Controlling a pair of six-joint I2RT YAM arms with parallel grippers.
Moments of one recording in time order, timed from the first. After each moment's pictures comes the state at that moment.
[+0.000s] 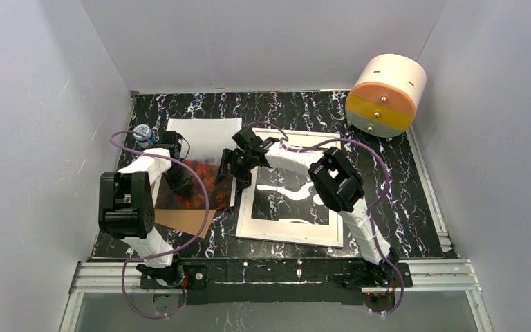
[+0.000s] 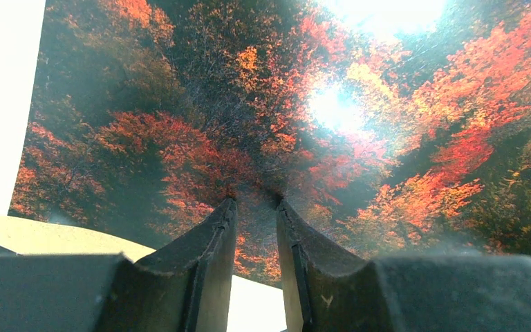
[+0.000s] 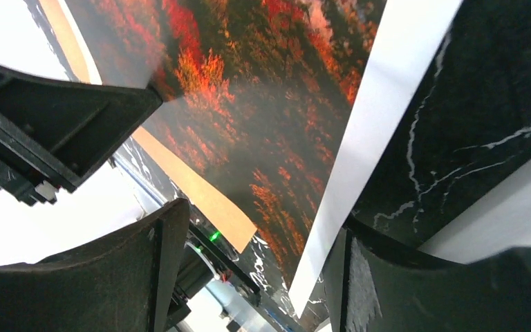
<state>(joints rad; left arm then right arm) -0.01 1.66 0.98 -0.71 -0.10 -0.52 0.87 2.32 1.81 -0.45 -0.47 1.00</state>
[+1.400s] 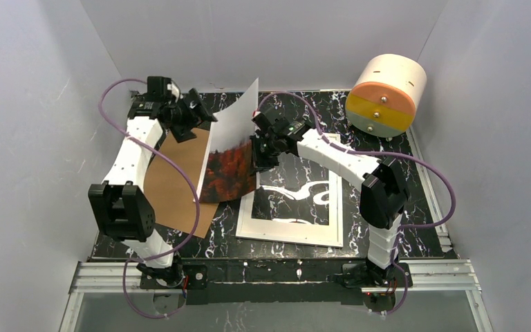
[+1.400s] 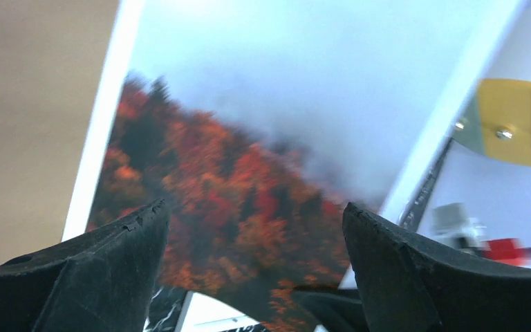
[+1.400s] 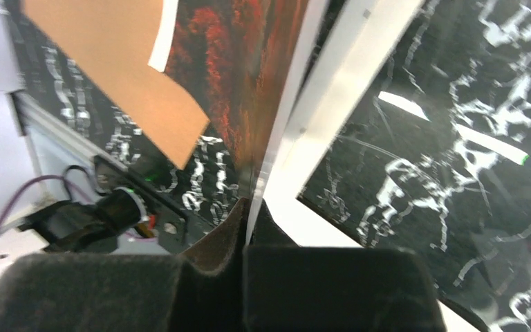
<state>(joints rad) -0.03 1.60 1.52 -0.83 0.30 -0.60 0.82 1.89 1.69 -0.74 -0.29 0.68</state>
